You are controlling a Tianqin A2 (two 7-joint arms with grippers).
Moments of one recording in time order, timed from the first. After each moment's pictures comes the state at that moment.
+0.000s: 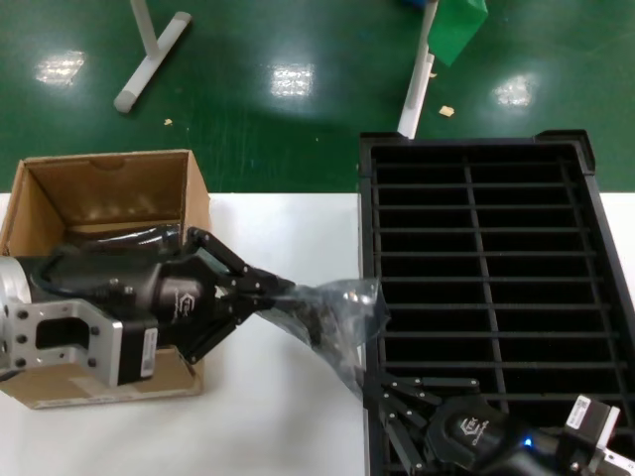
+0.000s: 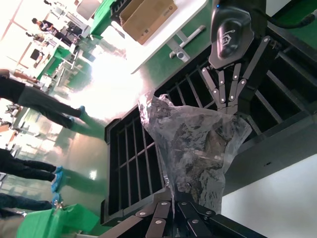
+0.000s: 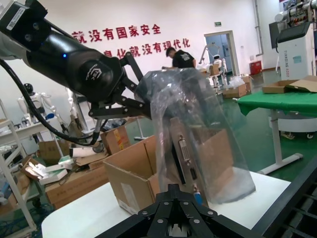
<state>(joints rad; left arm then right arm) -0.46 -0.98 1.82 -1.92 -1.61 0.94 0.17 -0.05 0.46 -1.75 1.66 2.06 -0.76 -0.08</state>
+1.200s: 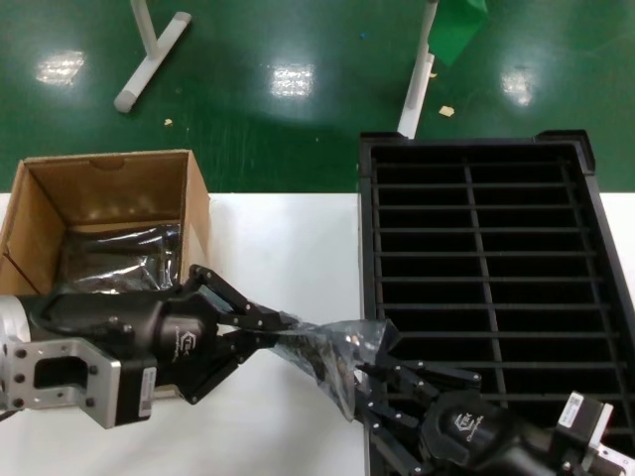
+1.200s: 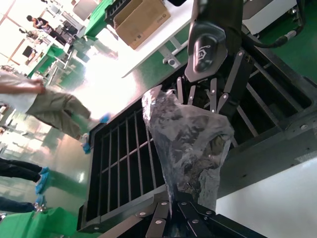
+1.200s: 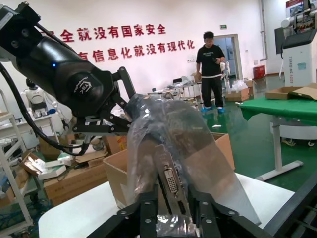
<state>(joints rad) -0.37 -1.02 1.80 -1.96 -1.64 0.92 0.16 -0.04 0.46 -1.77 1.68 2.04 -0.75 -0.09</state>
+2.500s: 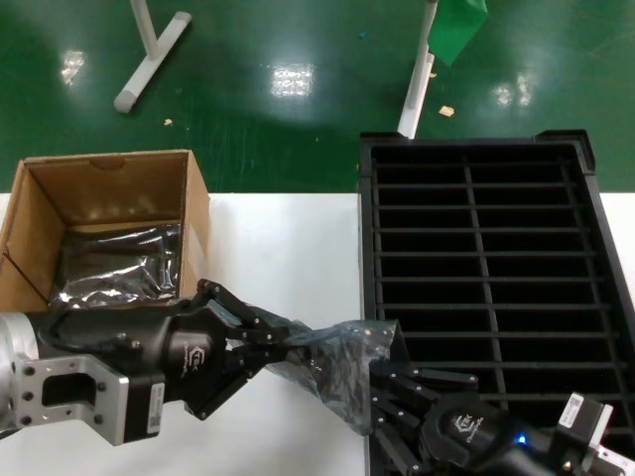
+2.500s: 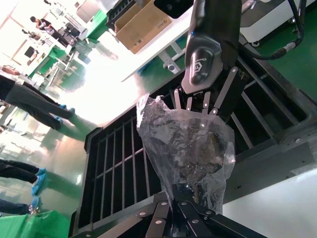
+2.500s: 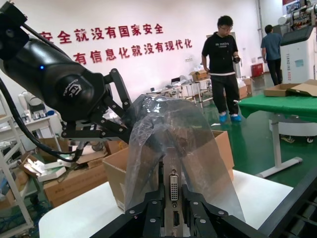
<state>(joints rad) -0.31 -1.02 1.80 -1.99 -1.64 0.89 0.14 -0.04 0.46 -1.77 1.67 2.05 -0.74 -0.08</state>
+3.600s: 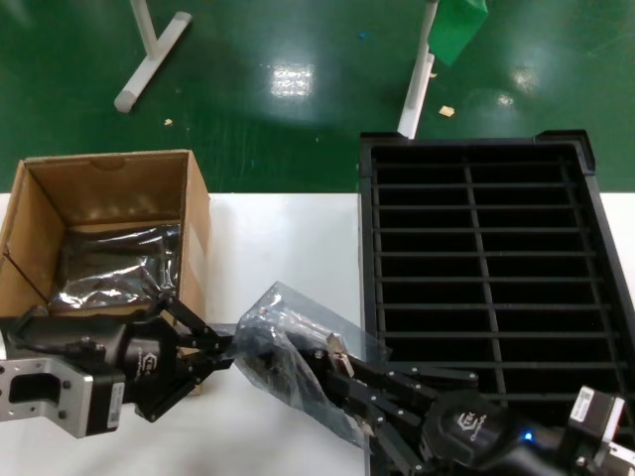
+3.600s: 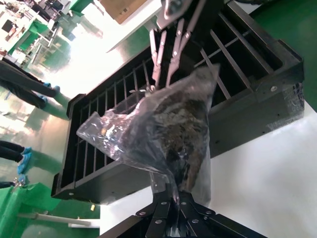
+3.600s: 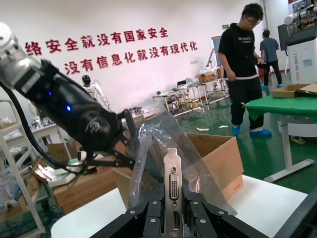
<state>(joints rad) -0.31 -1.05 1.80 -1.86 -1.64 0.92 0.24 -0.04 0.49 -1.77 1.71 2.07 -0.76 -0.04</state>
